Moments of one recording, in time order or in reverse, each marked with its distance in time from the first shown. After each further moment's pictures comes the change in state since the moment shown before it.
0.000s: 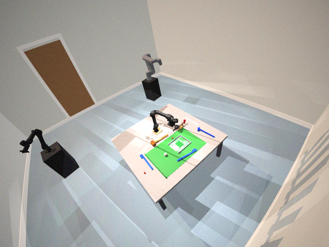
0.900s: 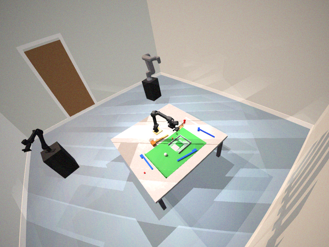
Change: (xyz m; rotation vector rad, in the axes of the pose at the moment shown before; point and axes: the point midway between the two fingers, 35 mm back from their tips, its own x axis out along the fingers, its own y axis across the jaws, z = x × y) arm 0.040 0.001 -0.012 0.007 0.003 0.006
